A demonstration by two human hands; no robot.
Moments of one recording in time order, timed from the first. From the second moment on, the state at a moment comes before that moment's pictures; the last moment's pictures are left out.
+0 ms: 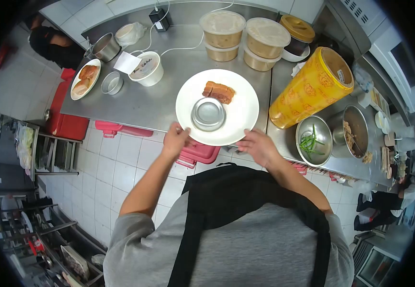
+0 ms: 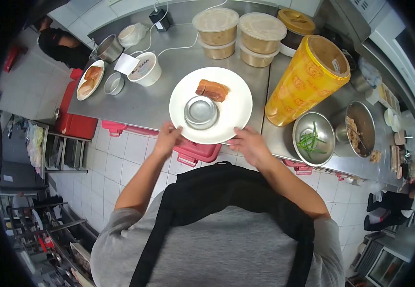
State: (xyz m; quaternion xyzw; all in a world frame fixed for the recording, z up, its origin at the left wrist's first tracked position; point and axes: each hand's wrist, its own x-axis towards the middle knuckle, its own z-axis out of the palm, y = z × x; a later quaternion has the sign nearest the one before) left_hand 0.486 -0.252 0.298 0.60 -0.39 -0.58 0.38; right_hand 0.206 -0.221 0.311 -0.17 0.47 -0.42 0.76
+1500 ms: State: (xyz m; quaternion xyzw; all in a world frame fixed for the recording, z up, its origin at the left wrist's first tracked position) left_hand 0.450 -0.320 0.339 0.22 -0.95 -0.17 0.12; right_hand 0.232 -0.261 0.323 -0.89 0.39 -0.23 0.08
